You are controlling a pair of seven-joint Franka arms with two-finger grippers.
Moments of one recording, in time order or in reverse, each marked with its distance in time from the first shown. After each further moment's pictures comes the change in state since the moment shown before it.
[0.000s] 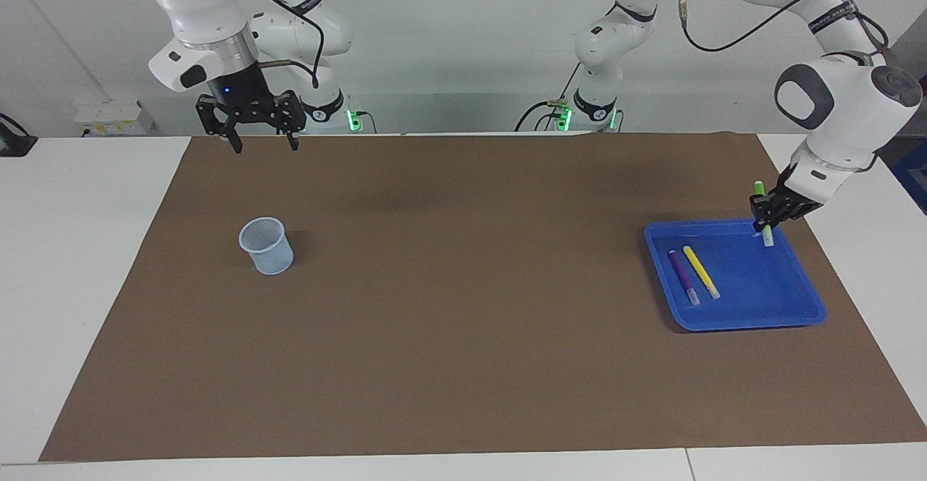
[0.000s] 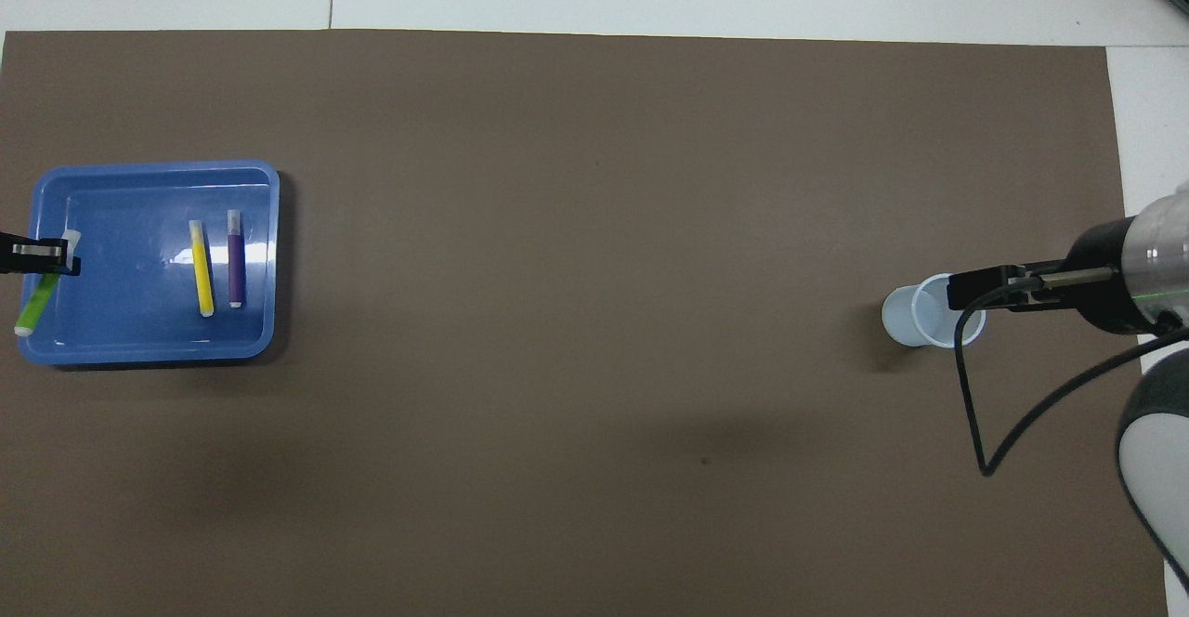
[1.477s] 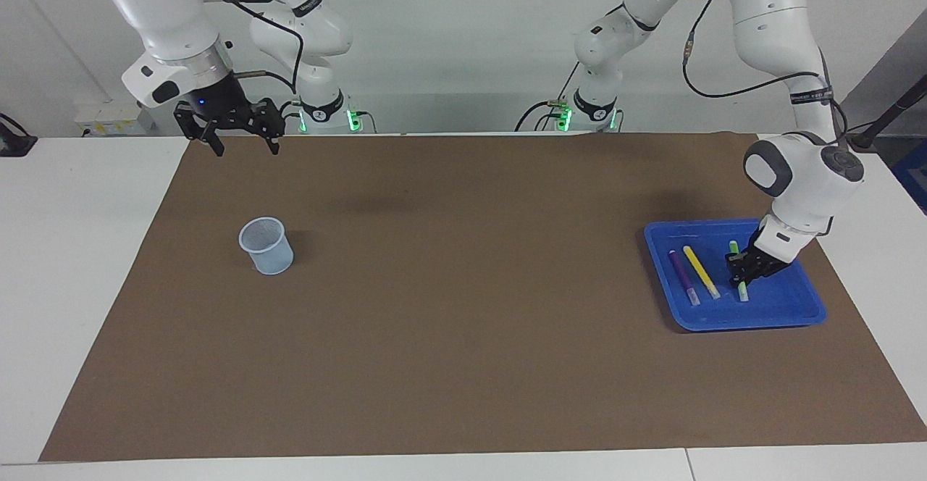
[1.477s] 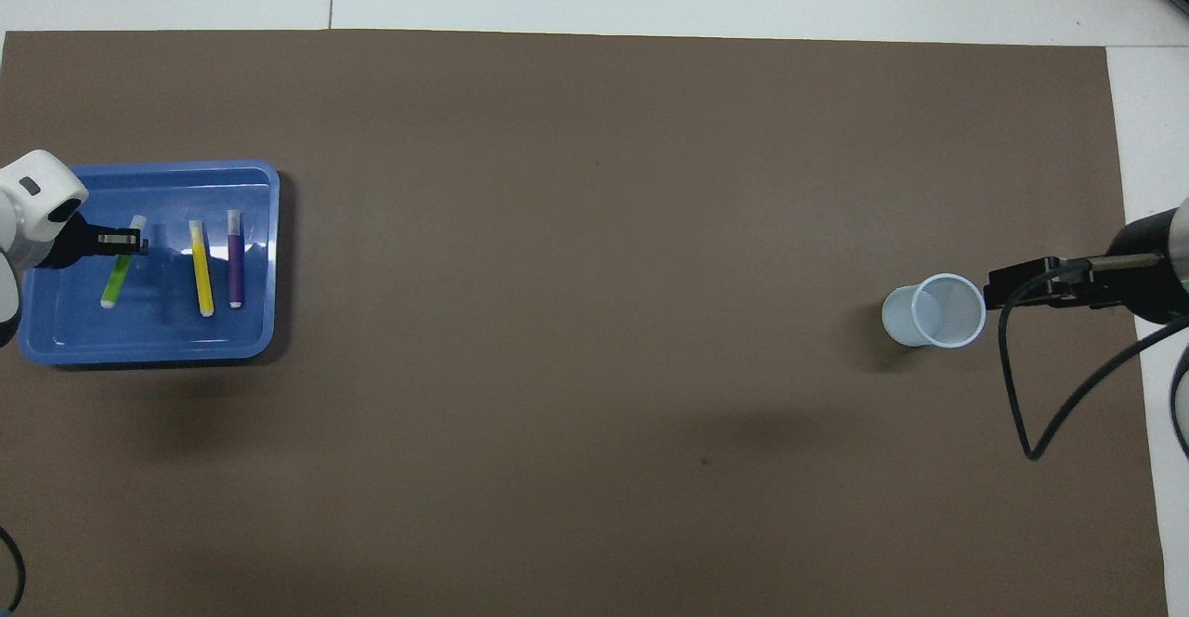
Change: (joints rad) left arm -0.013 0.266 -0.001 -0.021 0.034 0.358 -0.011; right arm -0.027 0.048 -0.027 0.045 0.000 -0.038 -0.038
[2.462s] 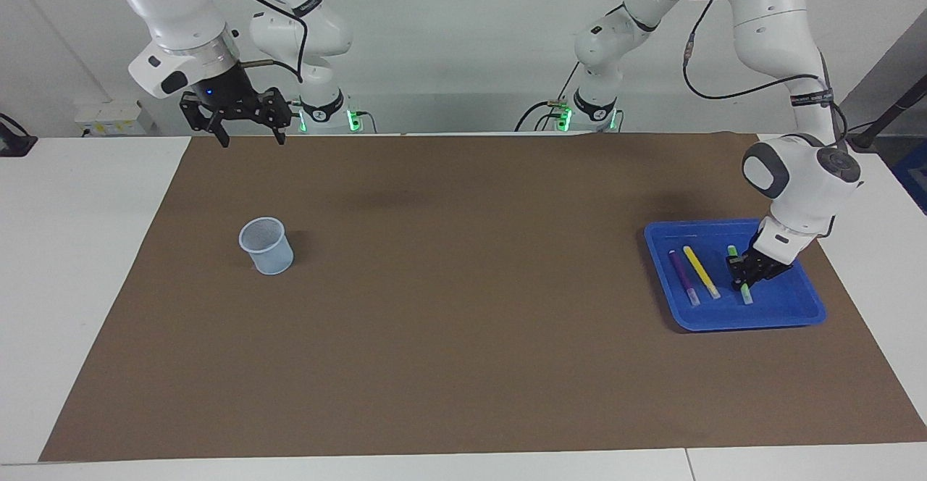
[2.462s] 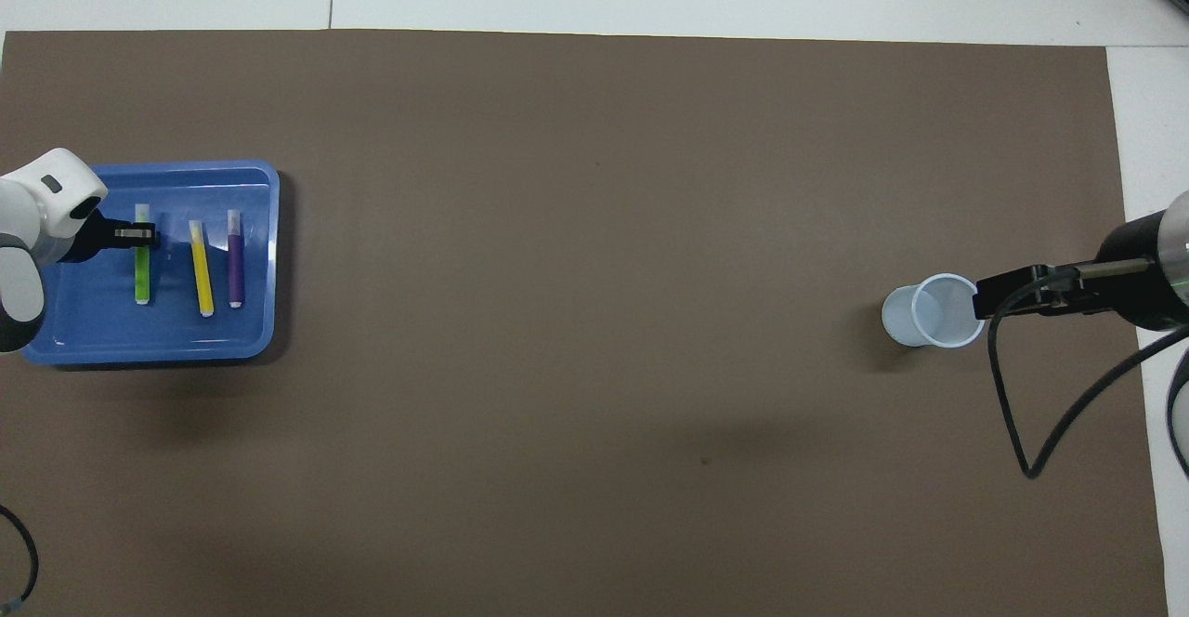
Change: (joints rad) left arm 0.000 0.003 0.001 0.000 0.032 0.023 -0.014; right arm 0.016 0.001 0.017 0.040 0.000 -0.063 0.000
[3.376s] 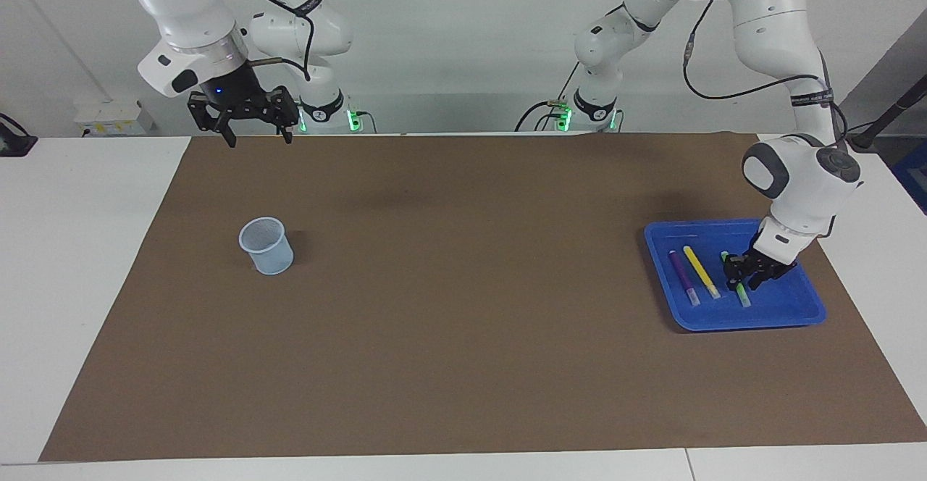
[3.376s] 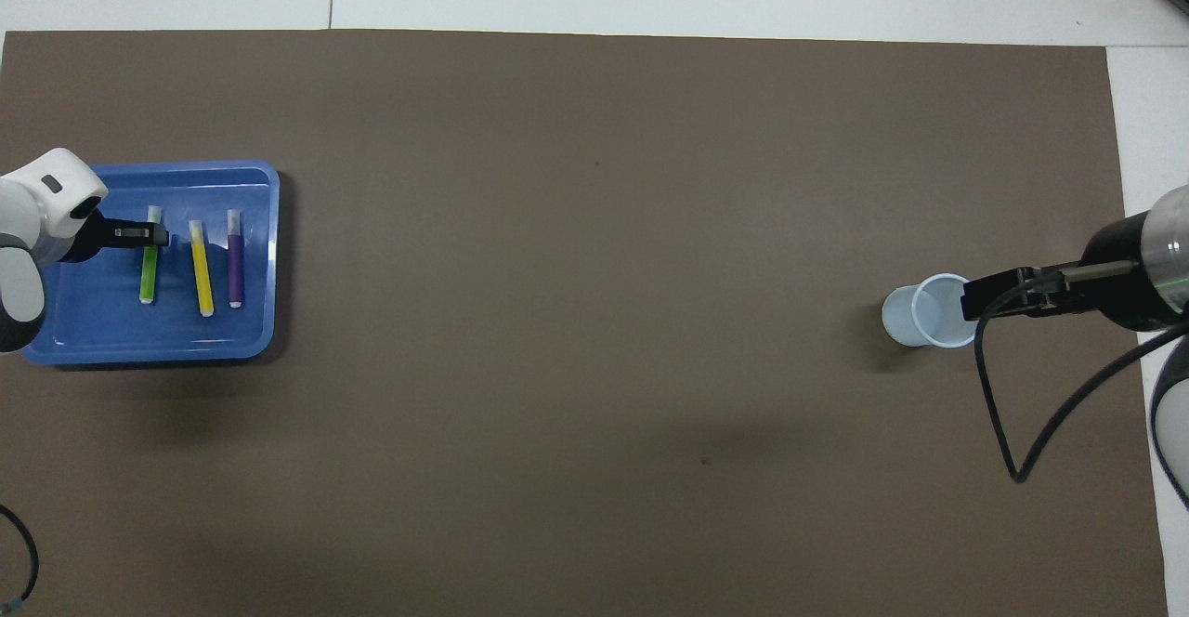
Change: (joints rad) left arm 0.000 0.003 0.000 0.000 0.002 0.009 -0.001; right arm 0.020 0.002 -0.012 0.003 0.000 0.007 0.000
